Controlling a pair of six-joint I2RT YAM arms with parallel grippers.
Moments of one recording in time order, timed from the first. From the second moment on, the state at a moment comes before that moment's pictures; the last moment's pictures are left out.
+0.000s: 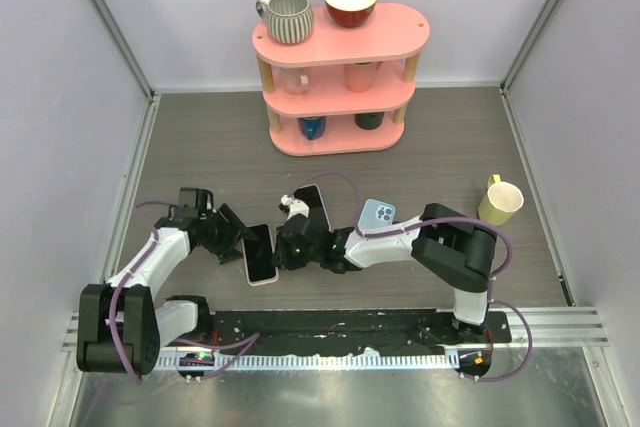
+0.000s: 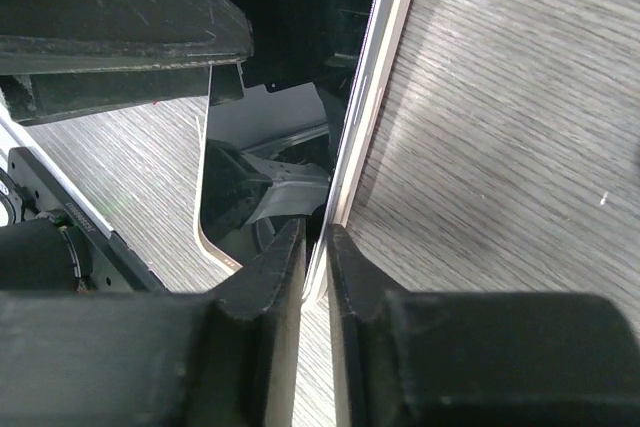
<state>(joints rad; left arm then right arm) -0.04 1.13 0.50 -0.50 0.36 -0.84 1.18 1.86 0.99 0.18 0.07 0.83</state>
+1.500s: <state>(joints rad) -0.04 1.20 0.35 -0.13 0.47 -0.96 1.02 1.86 0.82 0.51 -0.17 0.98</state>
